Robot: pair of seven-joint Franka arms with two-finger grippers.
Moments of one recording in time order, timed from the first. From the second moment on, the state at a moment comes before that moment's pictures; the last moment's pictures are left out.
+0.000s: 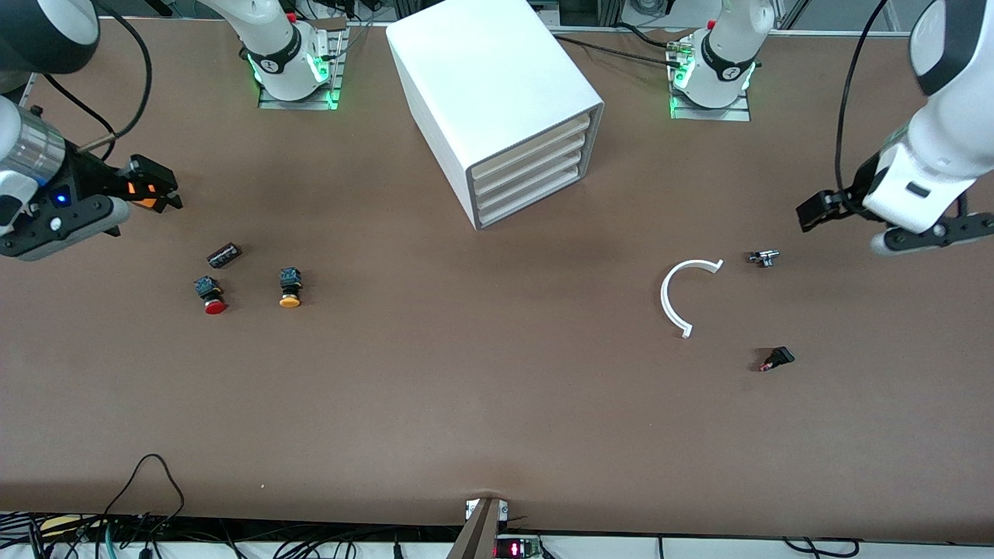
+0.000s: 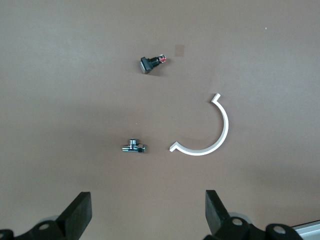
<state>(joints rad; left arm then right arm) 0.10 0.00 -0.16 -1.72 0.08 1.68 -0.27 0.15 0.10 -0.11 -1.55 0.04 1.58 -0.42</state>
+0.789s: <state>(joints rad) 0.11 -0.09 -0.09 -1.72 0.08 1.67 -0.05 -0.04 0.06 0.10 -1.59 -0.02 1.60 -0.42</state>
